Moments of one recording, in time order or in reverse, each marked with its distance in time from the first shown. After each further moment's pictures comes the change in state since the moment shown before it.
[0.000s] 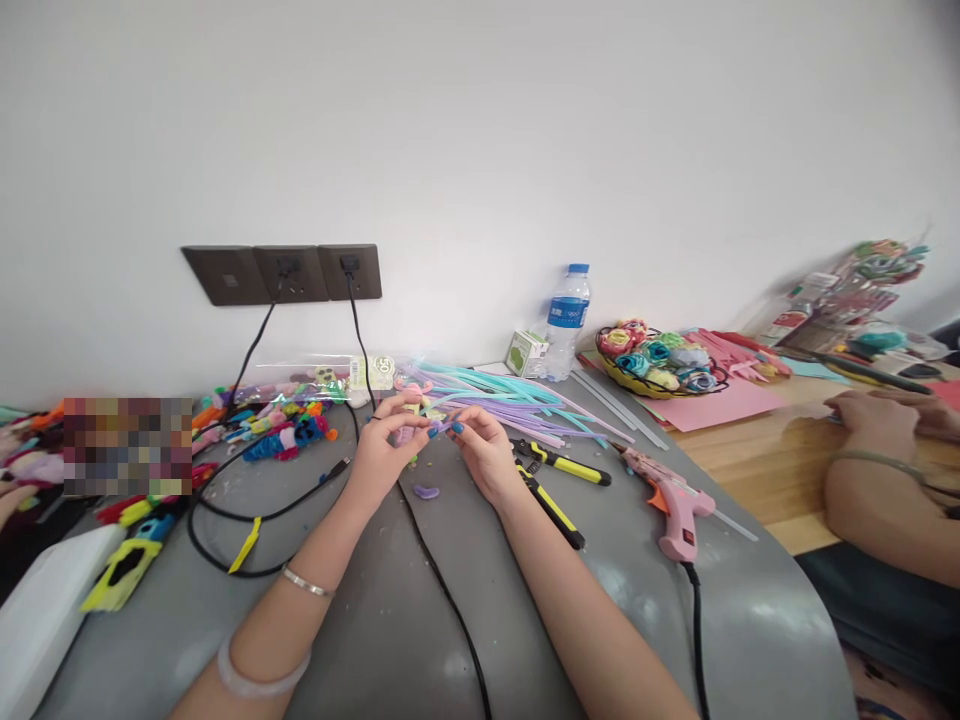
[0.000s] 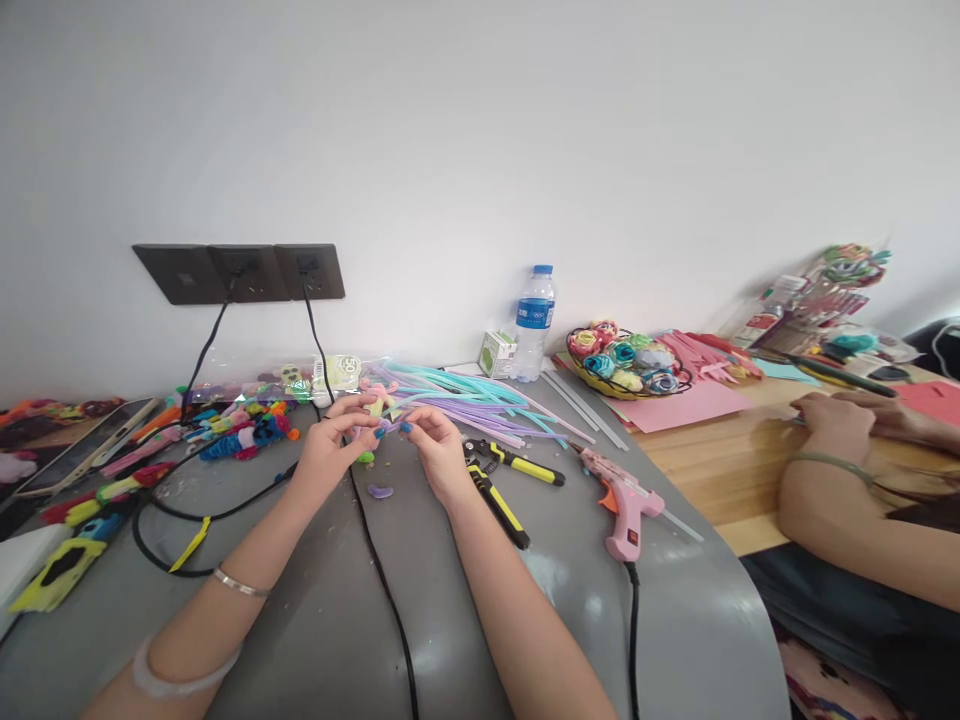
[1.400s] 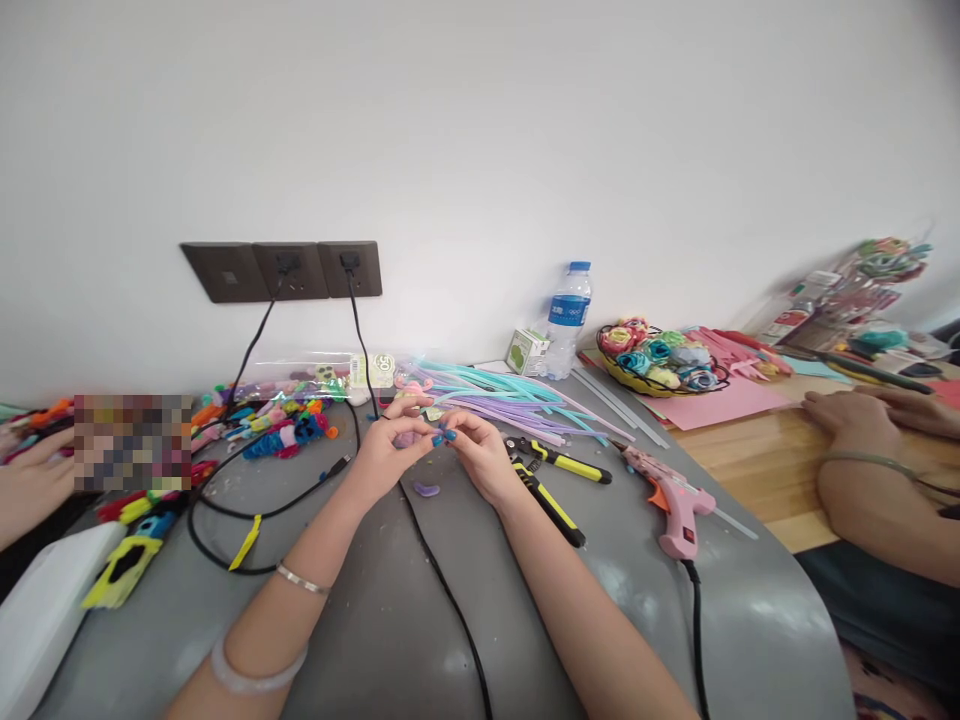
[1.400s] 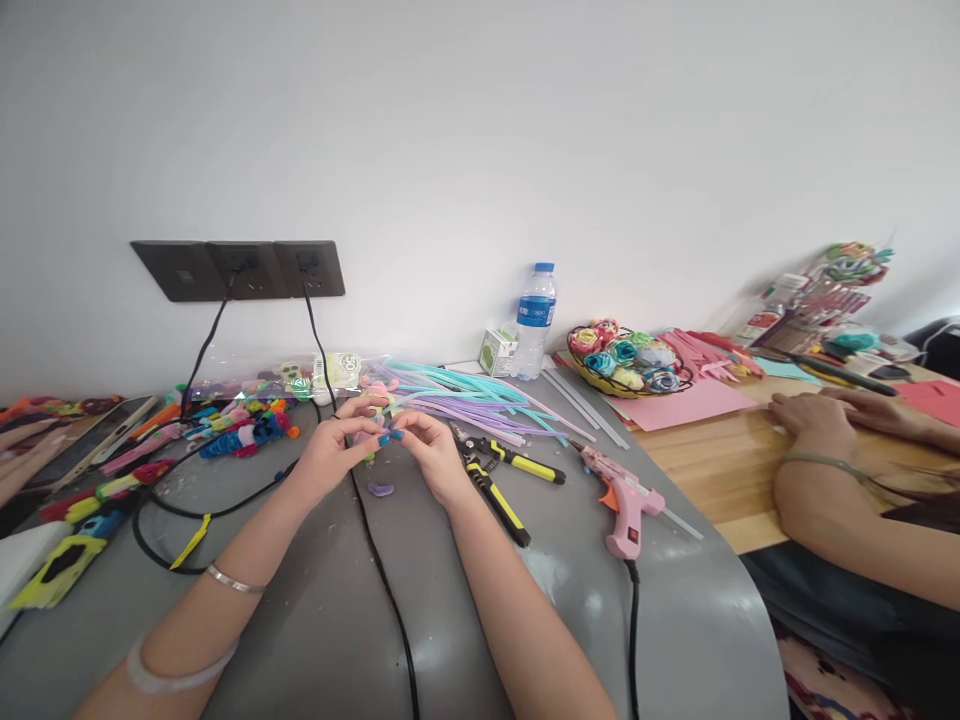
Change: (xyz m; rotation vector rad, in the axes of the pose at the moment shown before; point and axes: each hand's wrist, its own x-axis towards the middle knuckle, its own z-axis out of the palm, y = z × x) left_hand 0.000 0.009 -0.004 0.002 -0.173 -0.044; right_hand -0.003 0.003 -0.003 -0.113 -0.167 0.002
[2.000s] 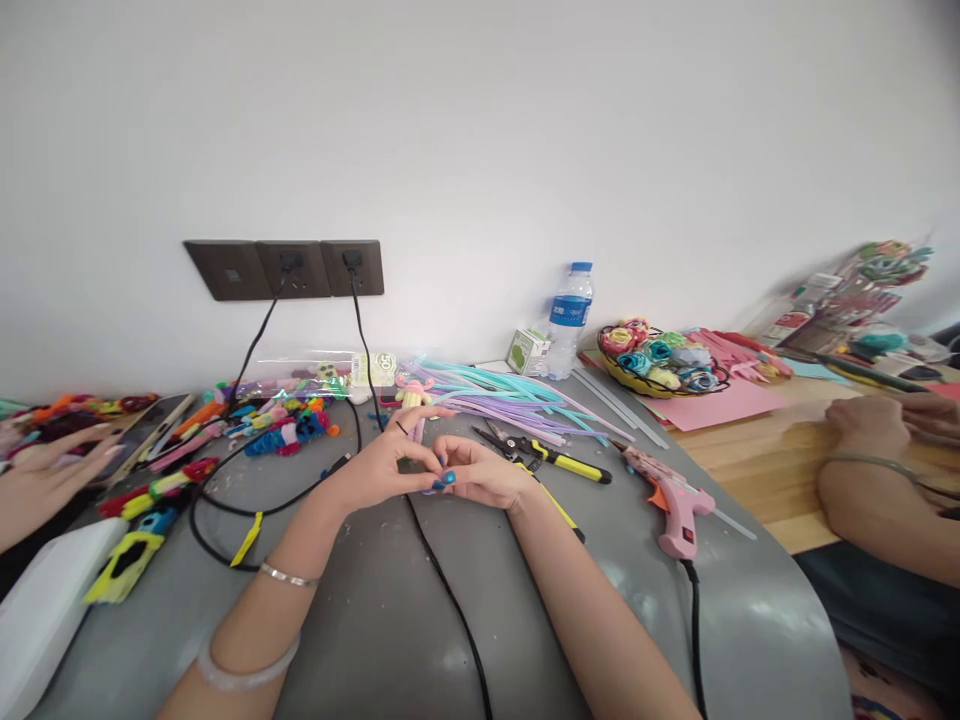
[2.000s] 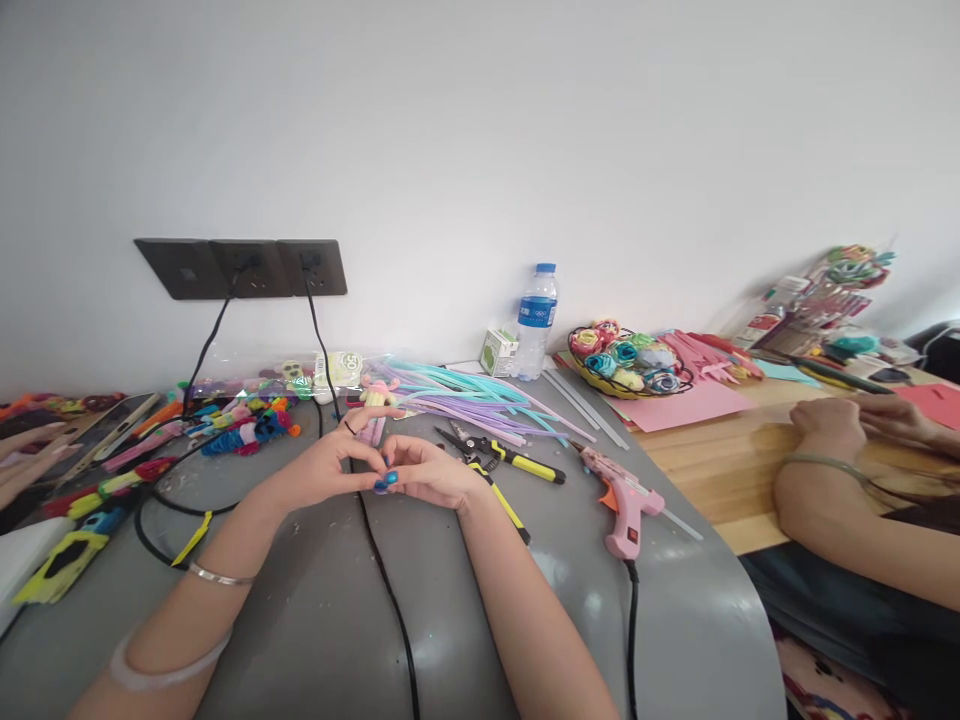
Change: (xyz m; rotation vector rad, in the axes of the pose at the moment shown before) left_hand -0.008 0.025 -0.023 0.290 -0.421 0.127; right_hand -0.011 -0.018 -0.004 0.262 -0.414 0.557
